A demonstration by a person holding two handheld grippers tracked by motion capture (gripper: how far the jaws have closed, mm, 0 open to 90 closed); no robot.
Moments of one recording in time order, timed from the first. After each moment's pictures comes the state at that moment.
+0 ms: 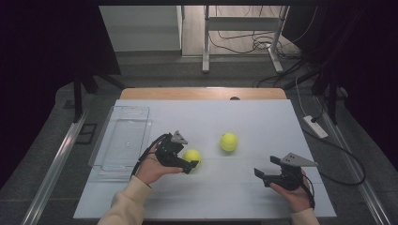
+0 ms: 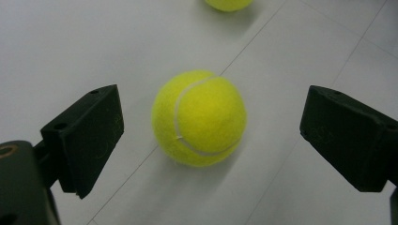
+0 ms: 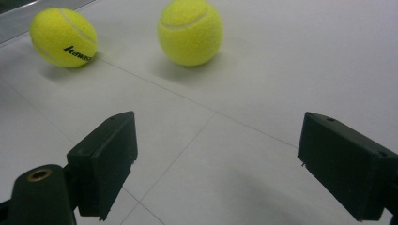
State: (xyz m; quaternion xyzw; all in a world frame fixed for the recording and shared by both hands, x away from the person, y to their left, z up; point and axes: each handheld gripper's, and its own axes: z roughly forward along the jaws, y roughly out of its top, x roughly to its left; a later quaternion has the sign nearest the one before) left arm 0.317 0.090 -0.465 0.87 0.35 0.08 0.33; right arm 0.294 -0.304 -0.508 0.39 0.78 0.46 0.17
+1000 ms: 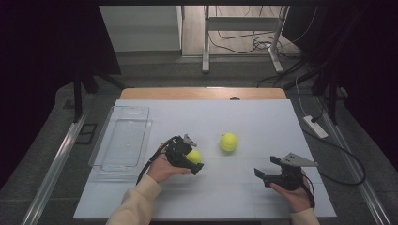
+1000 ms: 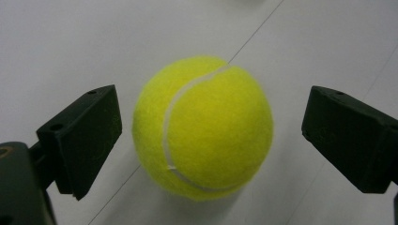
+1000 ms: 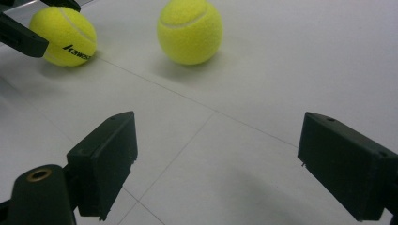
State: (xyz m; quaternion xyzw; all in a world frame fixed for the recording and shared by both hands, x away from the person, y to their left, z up) left arm 0.336 0.066 -0.498 0.89 0.36 0.07 0.29; right arm 0.294 -0.305 -0.508 0.39 0.78 0.46 0.17
